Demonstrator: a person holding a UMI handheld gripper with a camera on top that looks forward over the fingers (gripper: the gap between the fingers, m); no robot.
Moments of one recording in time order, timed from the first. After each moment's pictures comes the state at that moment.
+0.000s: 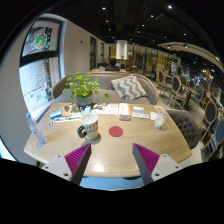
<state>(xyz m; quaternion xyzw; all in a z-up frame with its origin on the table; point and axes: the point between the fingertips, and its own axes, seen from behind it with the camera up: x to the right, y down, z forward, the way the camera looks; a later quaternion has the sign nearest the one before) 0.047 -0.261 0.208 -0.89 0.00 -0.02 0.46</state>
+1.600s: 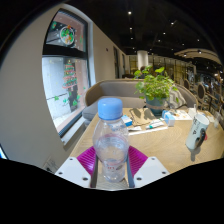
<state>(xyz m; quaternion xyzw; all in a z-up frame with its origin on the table) -0.412 -0.102 0.083 -0.84 -0.05 0.07 0.53</state>
